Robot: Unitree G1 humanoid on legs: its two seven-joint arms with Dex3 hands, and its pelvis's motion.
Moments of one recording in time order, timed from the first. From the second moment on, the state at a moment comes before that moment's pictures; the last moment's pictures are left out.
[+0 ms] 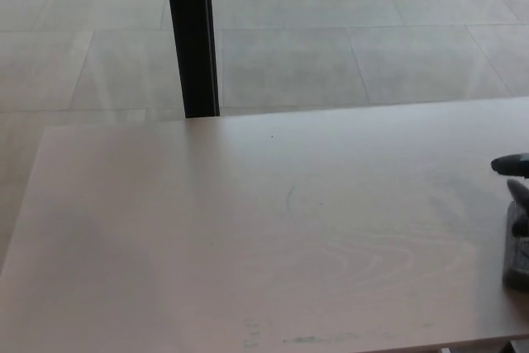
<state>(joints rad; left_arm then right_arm) -0.01 0.54 0.46 1.07 -0.20 -0.04 -0.06 -0.50 -0.54 -0.16 0.58 -0.01 0.06 0.22</state>
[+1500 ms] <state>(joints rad) 0.05 0.54 0.48 1.07 -0.22 -0.04 -0.06 0.10 -0.70 -1.10 1.01 0.24 0.00 0.09</state>
